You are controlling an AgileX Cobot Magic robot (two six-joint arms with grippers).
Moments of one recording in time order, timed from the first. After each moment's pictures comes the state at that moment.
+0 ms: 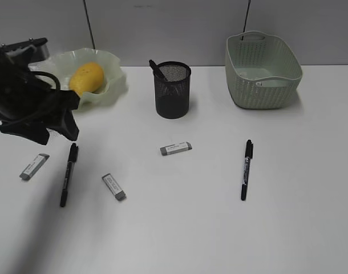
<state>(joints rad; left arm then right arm) -0.31 1.63 -1.07 -0.23 0.80 -0.13 0.24 0.16 -0.50 0.06 1.04 0.00</state>
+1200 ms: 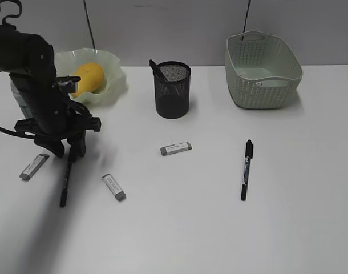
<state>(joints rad) -0.31 2.07 -1.34 -0.01 0.80 -0.32 0.24 0.16 -0.50 0.06 1.04 0.00</state>
